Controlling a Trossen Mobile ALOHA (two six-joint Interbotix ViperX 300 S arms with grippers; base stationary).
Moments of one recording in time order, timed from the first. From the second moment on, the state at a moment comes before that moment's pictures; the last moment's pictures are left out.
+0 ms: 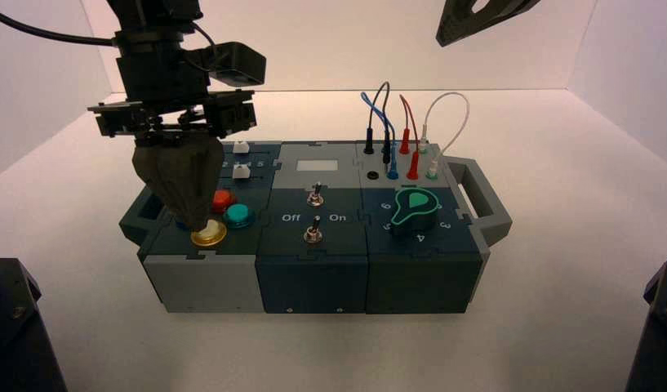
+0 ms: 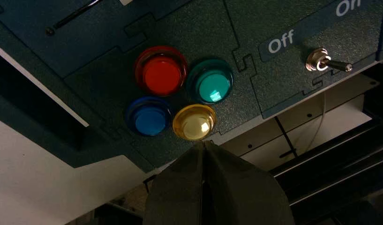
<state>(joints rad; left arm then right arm) -0.67 -0.11 0.92 -0.31 0.94 0.02 0.69 -0.62 0.93 0.02 0.60 0.02</state>
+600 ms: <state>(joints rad) -0.68 -0.06 0.92 -0.31 0.94 0.02 0.69 -0.63 0.93 0.02 0.60 0.02</state>
